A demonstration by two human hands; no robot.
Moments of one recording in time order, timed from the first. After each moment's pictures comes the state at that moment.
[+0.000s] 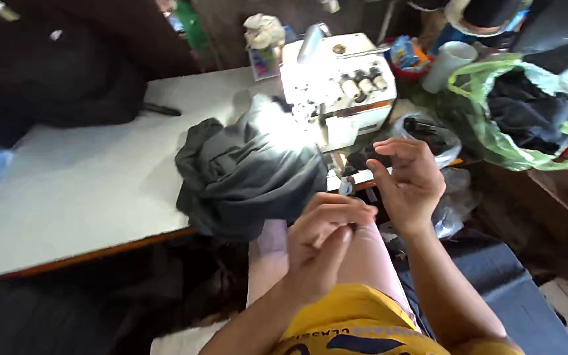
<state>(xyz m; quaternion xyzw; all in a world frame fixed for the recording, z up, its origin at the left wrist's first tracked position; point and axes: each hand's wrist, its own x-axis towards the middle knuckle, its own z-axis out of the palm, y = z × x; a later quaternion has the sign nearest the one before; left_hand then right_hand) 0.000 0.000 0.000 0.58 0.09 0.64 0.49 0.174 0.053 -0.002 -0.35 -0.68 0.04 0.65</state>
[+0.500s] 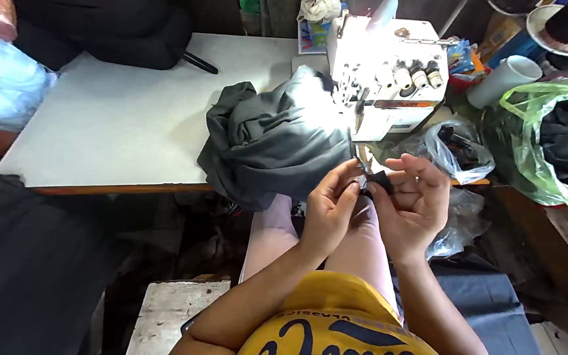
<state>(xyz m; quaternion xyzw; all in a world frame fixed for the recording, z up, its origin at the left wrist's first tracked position) 0.006 -0.001 -0.020 0.47 0.36 0.62 0.52 0.133 0.014 -0.014 -0.32 -0.65 0.20 0.66</state>
